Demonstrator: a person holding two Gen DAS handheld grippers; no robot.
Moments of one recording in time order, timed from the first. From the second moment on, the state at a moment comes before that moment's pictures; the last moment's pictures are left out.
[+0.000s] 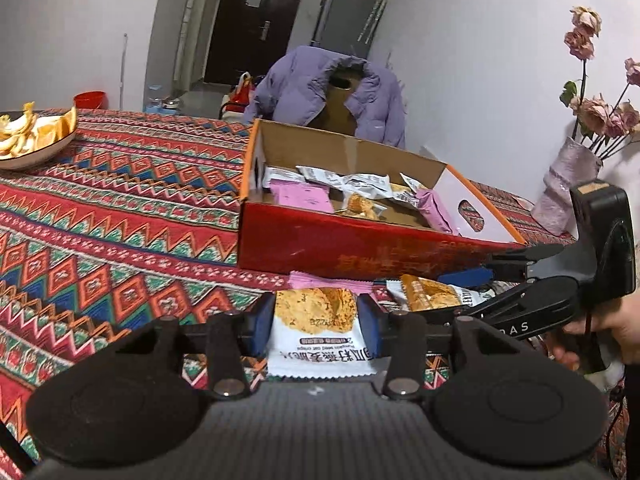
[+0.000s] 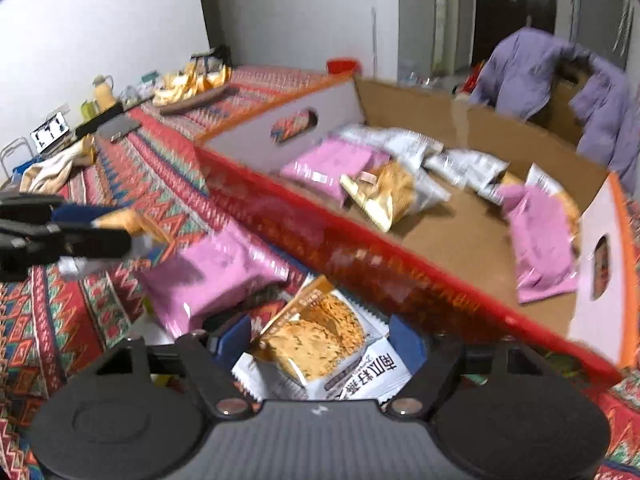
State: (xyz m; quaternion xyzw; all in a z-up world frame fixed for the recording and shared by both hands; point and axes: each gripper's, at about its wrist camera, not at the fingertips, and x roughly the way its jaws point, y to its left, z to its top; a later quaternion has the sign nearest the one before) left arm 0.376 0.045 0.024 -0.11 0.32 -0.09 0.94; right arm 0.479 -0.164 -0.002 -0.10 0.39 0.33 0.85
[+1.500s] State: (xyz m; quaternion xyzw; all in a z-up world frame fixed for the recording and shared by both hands) left arm 0.439 0.032 0.083 -0.10 0.25 -0.09 0.96; right arm 0.459 -0.230 0.099 0.05 0.26 0.27 0.93
